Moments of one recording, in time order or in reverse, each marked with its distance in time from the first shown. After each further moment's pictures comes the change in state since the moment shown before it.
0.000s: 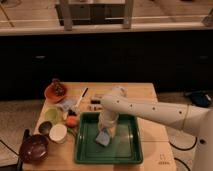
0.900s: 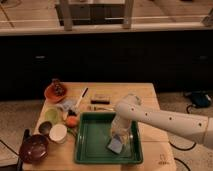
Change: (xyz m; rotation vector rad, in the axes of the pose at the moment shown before) arm 0.046 0.066 -0.006 -0.010 0.014 0.096
